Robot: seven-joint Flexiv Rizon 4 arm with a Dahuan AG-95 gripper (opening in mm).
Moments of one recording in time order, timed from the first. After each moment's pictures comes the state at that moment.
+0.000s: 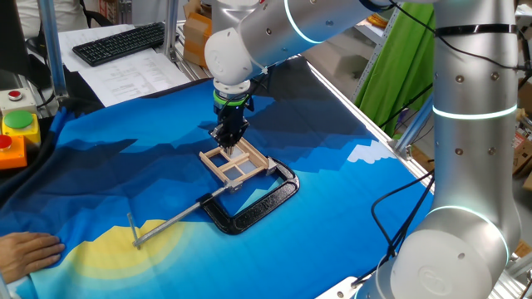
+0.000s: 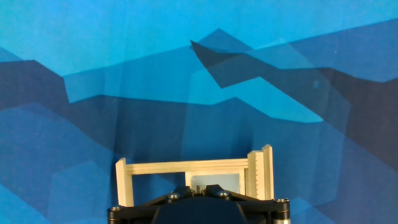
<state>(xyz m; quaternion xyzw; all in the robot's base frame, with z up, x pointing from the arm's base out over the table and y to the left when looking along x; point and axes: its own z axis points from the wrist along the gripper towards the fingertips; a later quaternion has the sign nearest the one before) 0.576 -0.025 0.011 0.07 -0.99 0.03 0.06</state>
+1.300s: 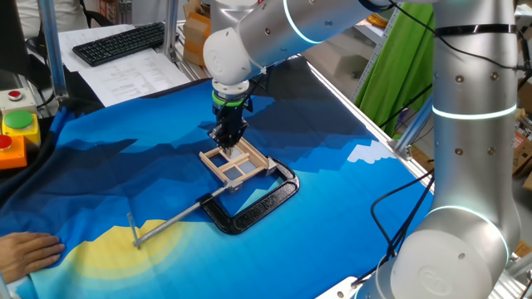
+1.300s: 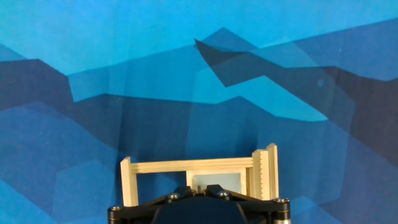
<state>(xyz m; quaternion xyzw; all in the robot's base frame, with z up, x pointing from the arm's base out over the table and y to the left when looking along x) 0.573 -0.019 0.010 0.07 -1.00 0.03 0.06</state>
